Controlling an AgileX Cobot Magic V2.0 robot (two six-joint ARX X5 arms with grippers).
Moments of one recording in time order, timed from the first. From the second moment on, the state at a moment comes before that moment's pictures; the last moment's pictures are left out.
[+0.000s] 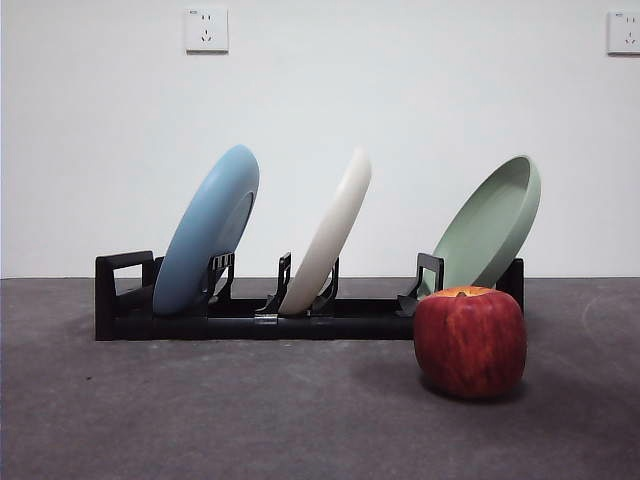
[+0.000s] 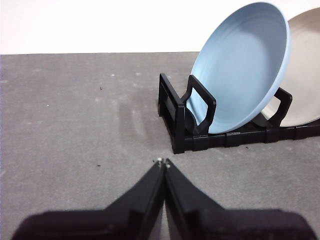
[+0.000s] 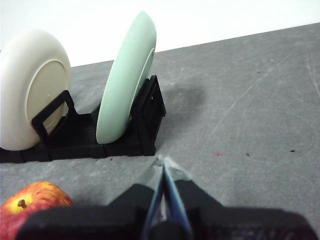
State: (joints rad) left arm -0.01 0.00 0.02 -0.17 0.16 -0.03; right arm 0.04 0.01 0.02 -0.16 -0.15 0.16
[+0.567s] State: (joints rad) left arm -0.01 0.00 0.02 -0.18 0.17 -0.14; right arm 0.04 0.02 0.04 -0.21 -0.16 0.35
